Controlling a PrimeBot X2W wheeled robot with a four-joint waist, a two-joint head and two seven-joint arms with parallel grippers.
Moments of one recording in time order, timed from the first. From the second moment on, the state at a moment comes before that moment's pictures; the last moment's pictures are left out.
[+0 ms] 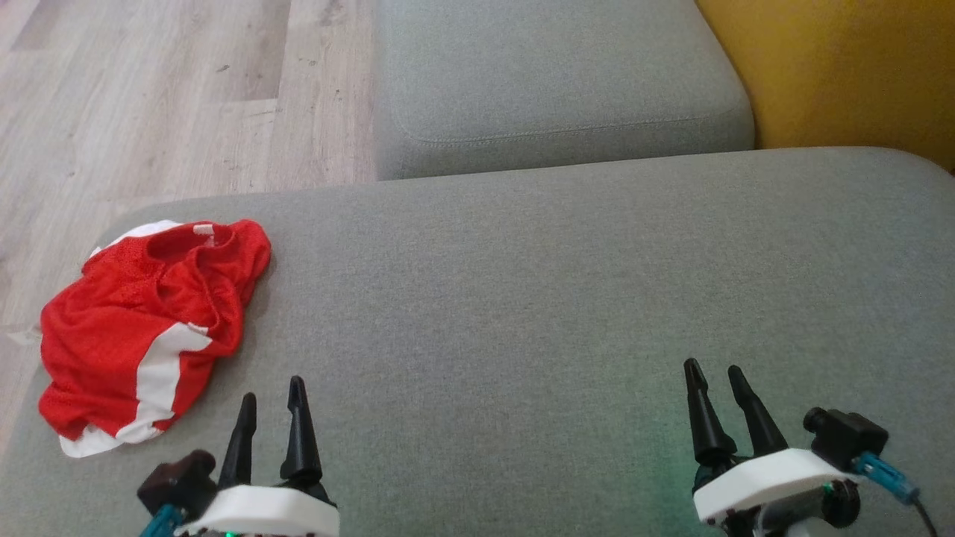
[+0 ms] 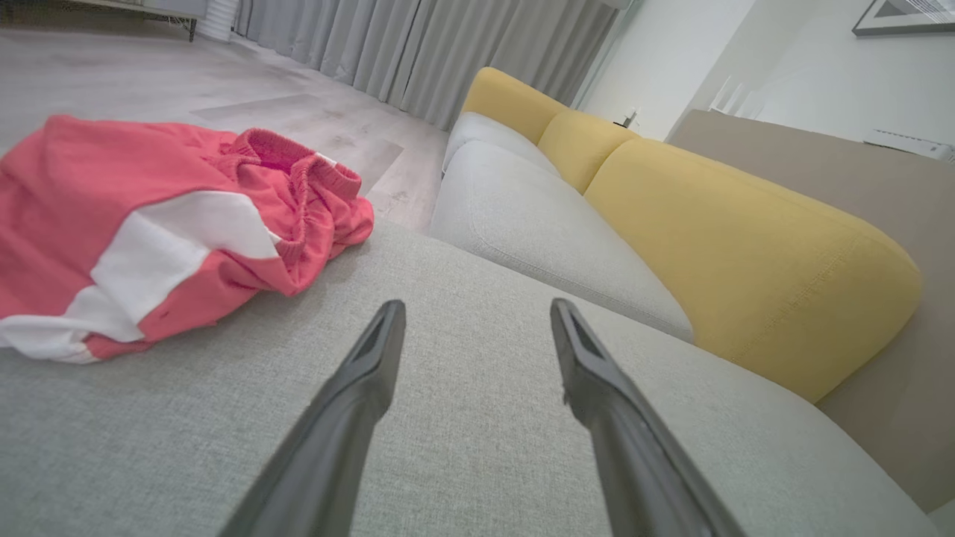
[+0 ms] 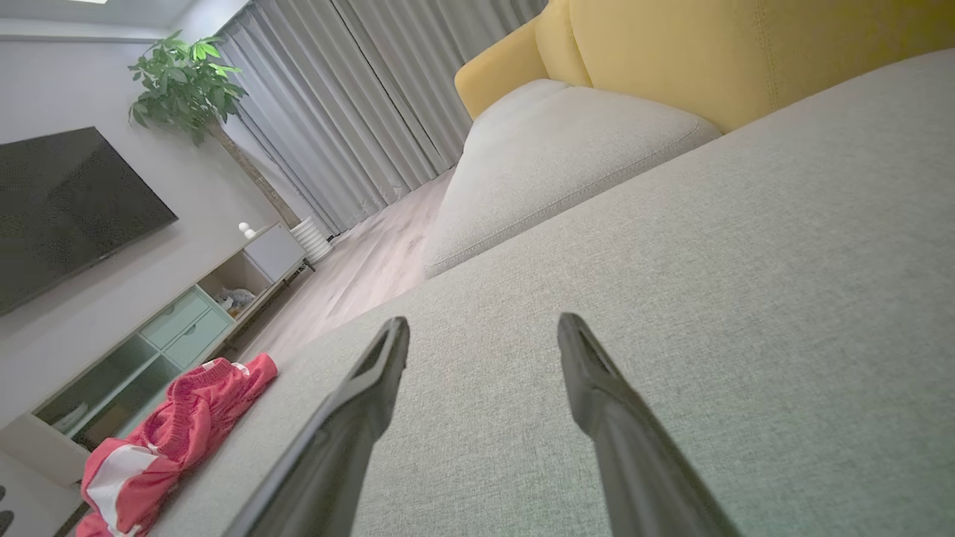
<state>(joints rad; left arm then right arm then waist) 0.05 0.04 -0.16 0.24 -0.56 -0.01 -0.13 0.03 -0.05 0.16 0.32 0.55 0.12 -0.13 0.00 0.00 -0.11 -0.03</state>
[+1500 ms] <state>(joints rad) 0.07 0.05 -0.23 0.29 -0.10 0.03 -0.25 0.06 -0.05 0.13 0.34 0.00 0.12 -0.25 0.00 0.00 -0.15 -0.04</state>
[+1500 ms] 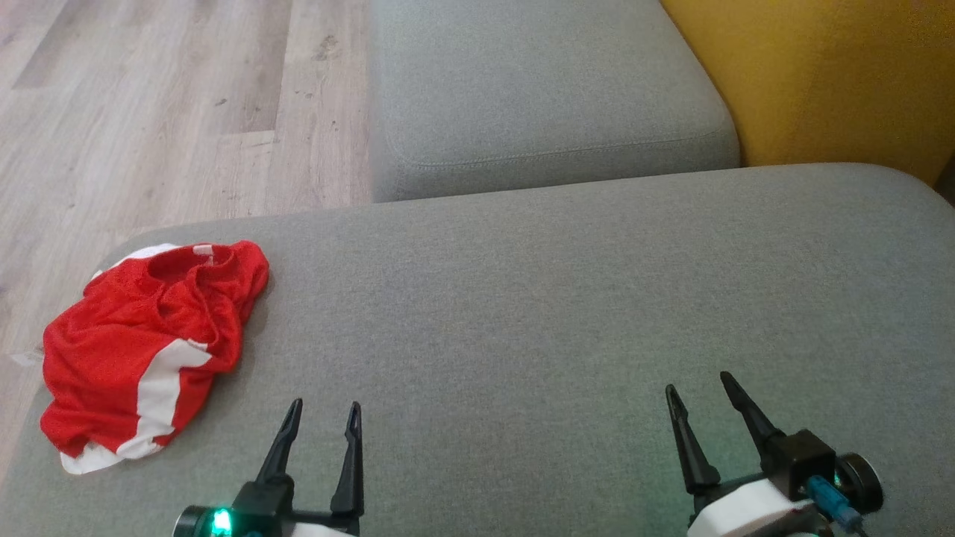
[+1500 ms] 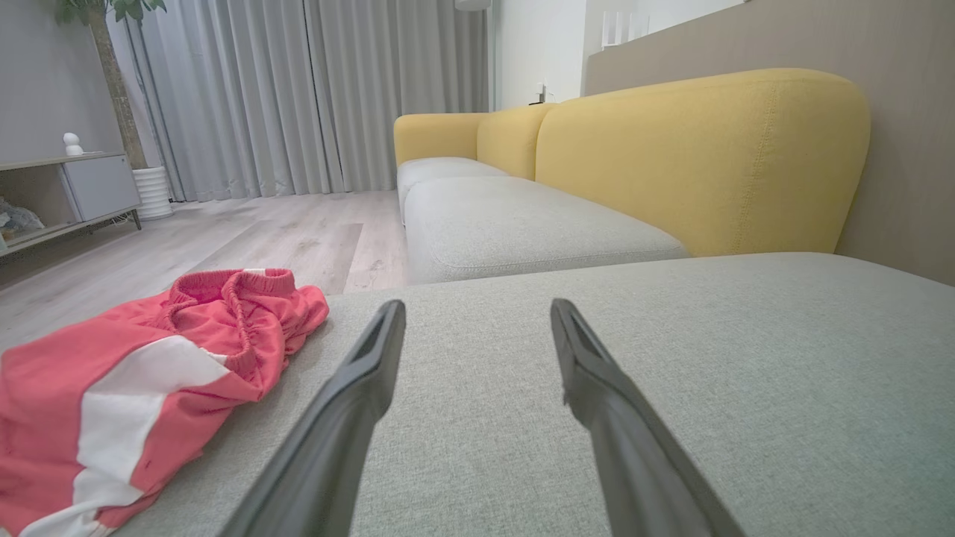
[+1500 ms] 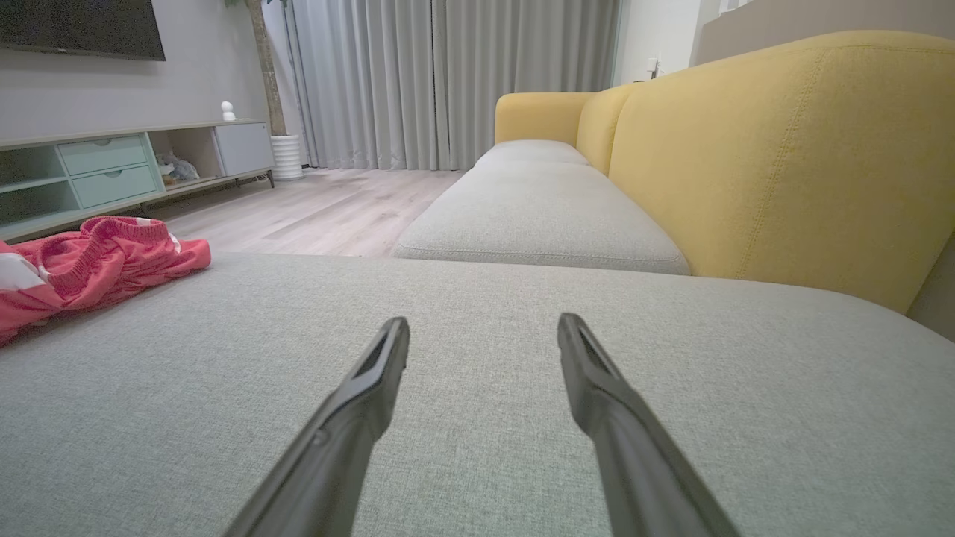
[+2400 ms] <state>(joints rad) 0.07 0.05 -0.16 0.25 -0.08 0.05 -0.25 0.08 -0.04 0.09 0.34 0.03 0.12 -0.25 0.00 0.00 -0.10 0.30</state>
